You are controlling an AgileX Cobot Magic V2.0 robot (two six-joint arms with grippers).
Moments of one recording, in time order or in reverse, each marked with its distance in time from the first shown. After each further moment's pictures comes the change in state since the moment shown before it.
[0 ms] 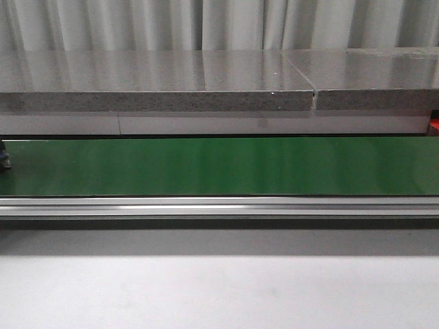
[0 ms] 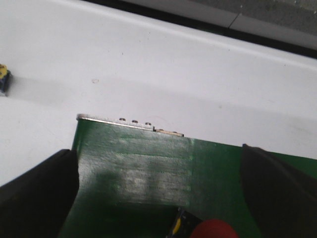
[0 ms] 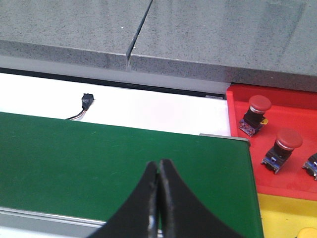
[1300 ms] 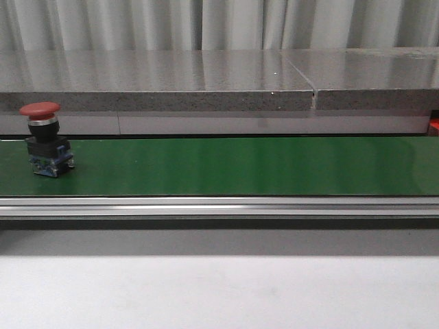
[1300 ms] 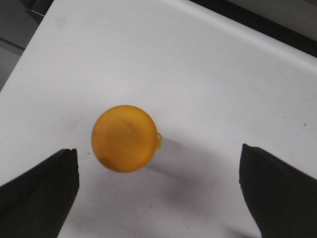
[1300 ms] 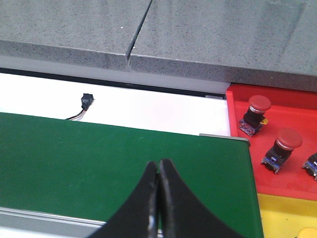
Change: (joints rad) left arm 0.251 0.553 -0.377 0.084 -0.053 0.000; right arm 0.000 0.000 0.000 0.000 0.000 0.000
